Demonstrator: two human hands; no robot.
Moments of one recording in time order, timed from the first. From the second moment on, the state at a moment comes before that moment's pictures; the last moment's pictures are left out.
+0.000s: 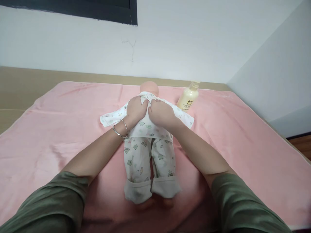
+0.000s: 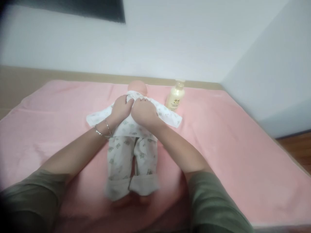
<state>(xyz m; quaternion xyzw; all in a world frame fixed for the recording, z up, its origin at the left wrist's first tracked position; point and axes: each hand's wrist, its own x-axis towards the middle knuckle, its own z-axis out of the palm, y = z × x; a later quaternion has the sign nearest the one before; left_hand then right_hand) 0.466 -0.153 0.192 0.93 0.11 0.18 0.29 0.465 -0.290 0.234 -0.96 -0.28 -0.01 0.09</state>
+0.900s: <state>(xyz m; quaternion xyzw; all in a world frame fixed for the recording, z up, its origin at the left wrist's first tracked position) 0.472 -0.152 0.178 0.92 0.11 0.21 0.32 0.521 -0.289 0.197 -0.94 -0.25 -0.05 0.20</state>
